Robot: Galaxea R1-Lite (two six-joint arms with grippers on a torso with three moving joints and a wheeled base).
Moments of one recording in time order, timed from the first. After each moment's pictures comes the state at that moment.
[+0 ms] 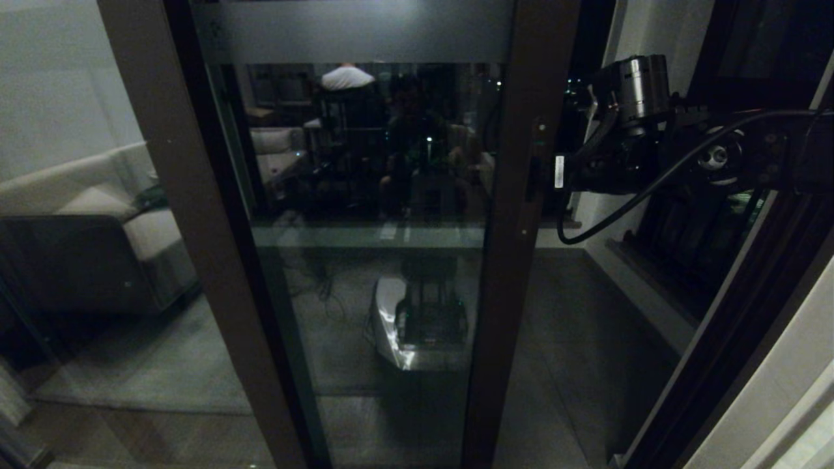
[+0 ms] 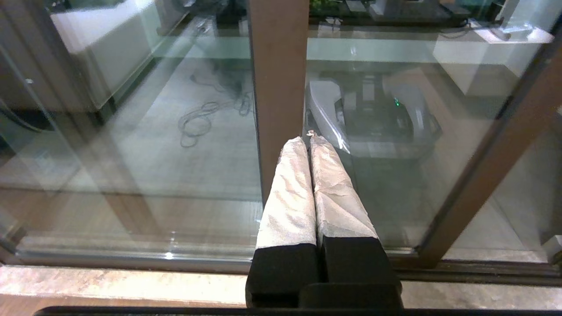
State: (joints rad) left arm 0.00 0.00 -0.05 0.15 0.00 0.02; right arm 0.26 1.99 -1.78 0.16 -0.43 0.13
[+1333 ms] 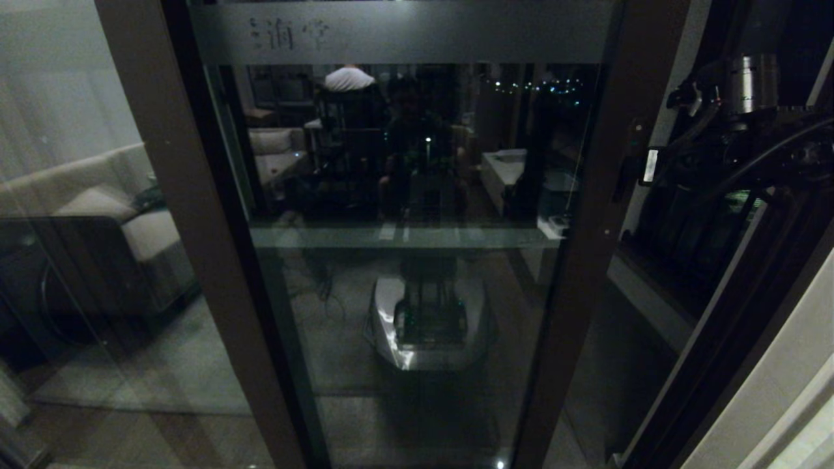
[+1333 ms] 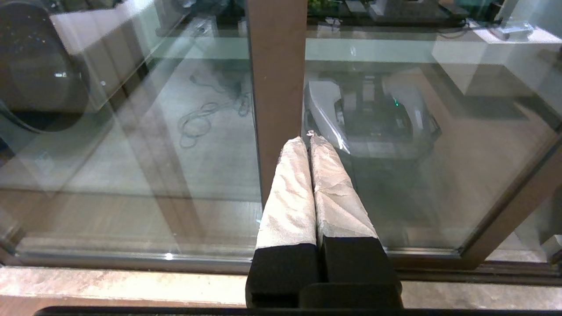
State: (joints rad) left arm 0.00 0.00 -0.05 0.15 0.00 0.02; right arm 0.04 1.92 -1.64 0.11 -0.38 0.14
